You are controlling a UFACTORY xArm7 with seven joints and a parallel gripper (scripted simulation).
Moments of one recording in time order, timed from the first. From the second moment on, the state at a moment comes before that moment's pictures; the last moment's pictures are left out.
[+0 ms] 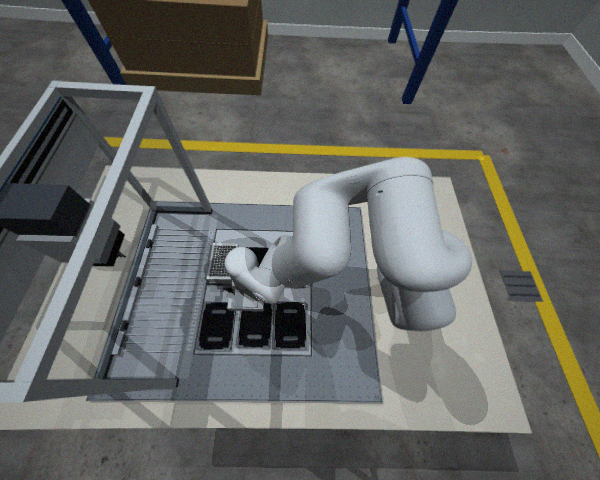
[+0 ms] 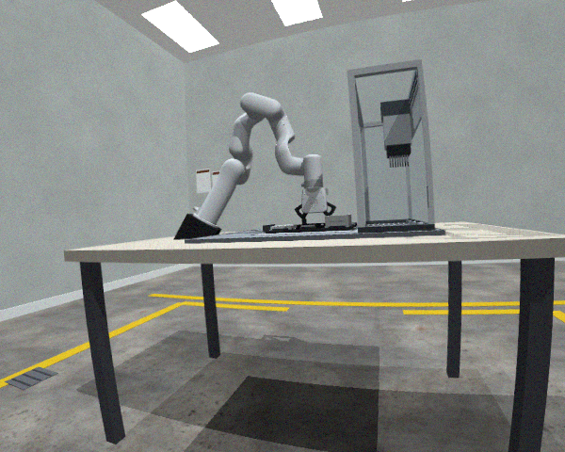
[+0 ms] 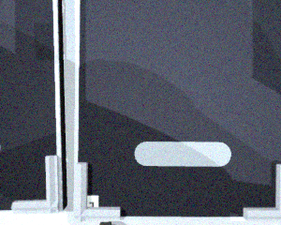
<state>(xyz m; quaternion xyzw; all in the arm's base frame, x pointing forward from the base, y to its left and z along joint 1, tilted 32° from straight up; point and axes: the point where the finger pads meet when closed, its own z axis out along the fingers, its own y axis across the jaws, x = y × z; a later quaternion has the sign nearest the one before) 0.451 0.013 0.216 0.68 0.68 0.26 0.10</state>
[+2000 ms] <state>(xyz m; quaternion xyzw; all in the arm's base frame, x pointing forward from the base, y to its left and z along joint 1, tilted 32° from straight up) 0.453 -0.012 0.211 0.68 0.68 0.26 0.10</state>
